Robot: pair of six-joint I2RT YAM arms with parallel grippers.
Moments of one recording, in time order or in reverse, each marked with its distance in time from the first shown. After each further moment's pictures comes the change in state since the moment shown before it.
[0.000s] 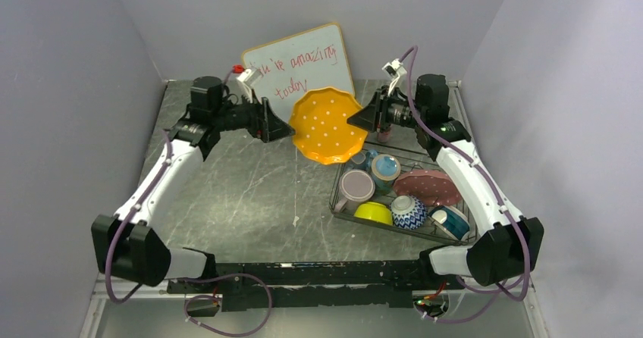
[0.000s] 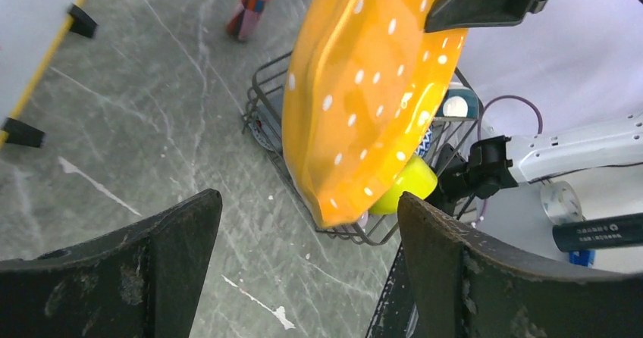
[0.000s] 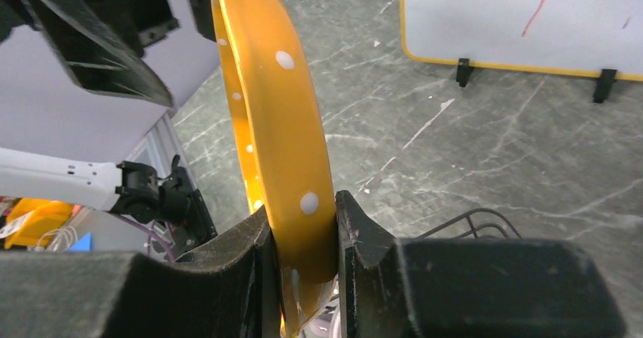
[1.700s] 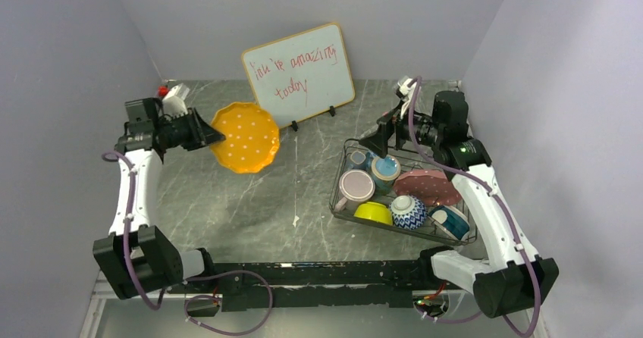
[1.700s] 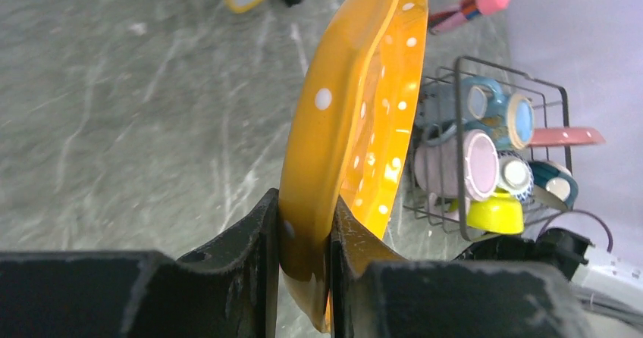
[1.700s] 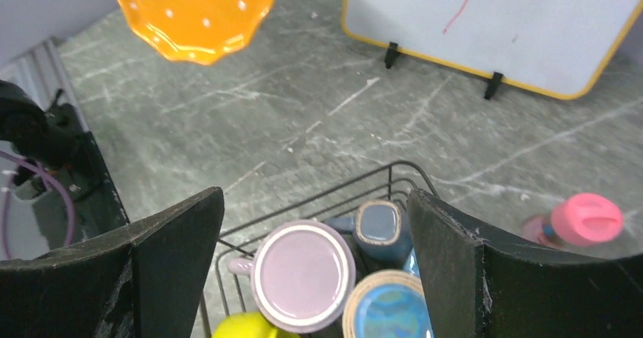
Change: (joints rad) left arm 0.449 -0.053 -0.071 -0.346 -0.080 0.106; right arm -0.055 -0.185 -0.100 -0.135 0.026 -0.356
